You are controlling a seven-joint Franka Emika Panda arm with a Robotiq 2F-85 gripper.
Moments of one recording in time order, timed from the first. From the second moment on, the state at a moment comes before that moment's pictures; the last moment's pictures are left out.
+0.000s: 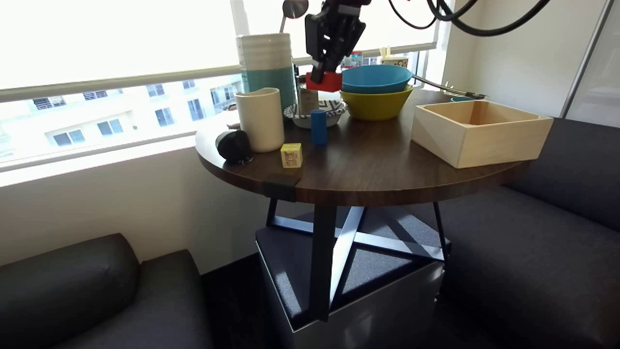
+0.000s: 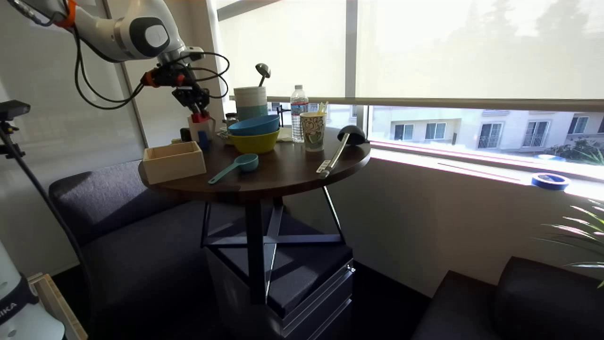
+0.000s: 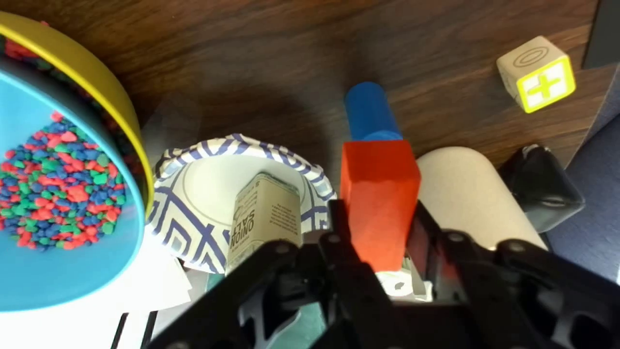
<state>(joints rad) 0.15 -0.09 0.17 -2.13 0.00 2.45 0.06</state>
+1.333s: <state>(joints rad) 0.19 -0.19 0.17 -2.31 0.17 2.29 -0.05</state>
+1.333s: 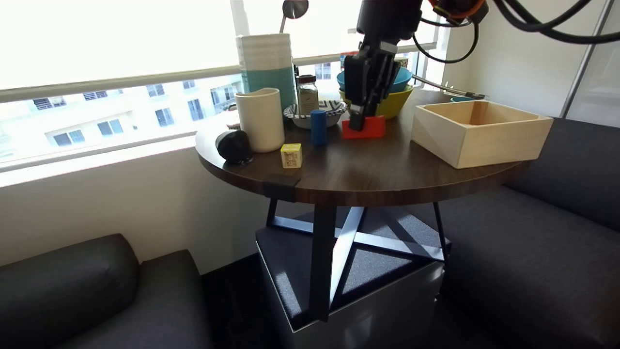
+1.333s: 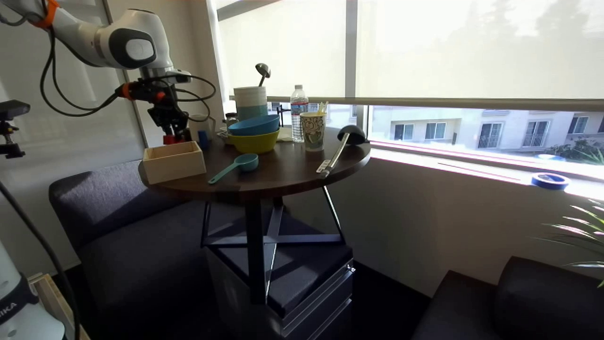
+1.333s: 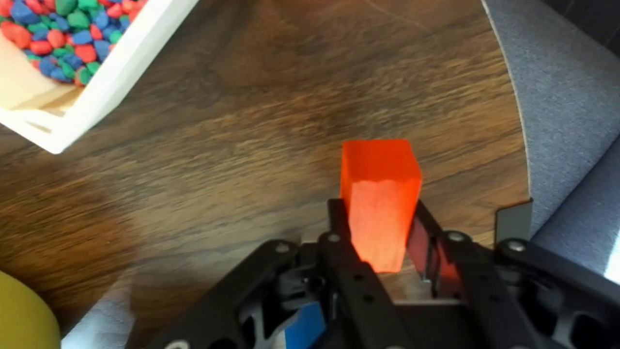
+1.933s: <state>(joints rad) 0.20 -0.12 0.17 -2.31 0.18 2.35 -0.06</state>
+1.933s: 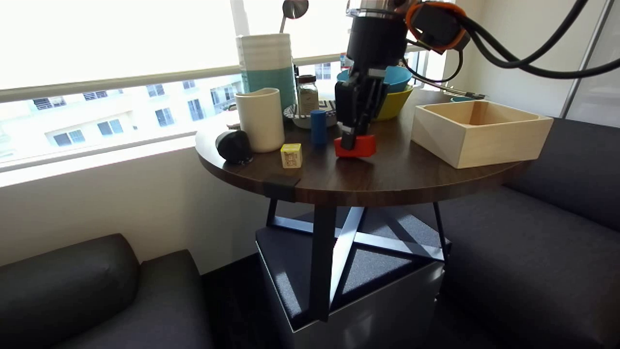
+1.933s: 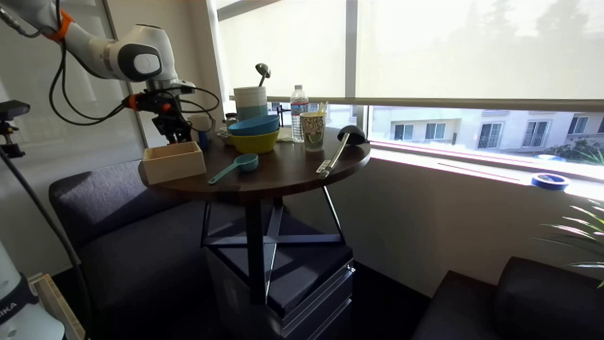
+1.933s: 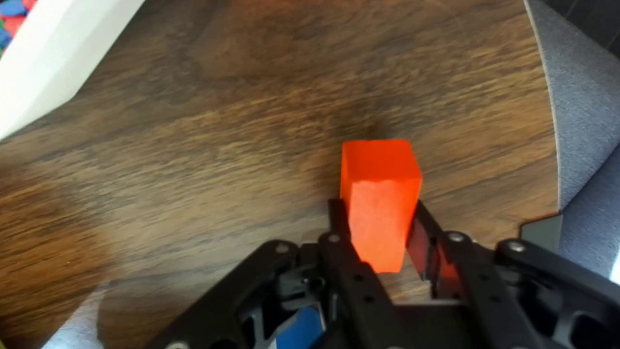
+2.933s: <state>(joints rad) 0.19 -0.14 0.17 -2.28 0.16 2.51 -0.06</state>
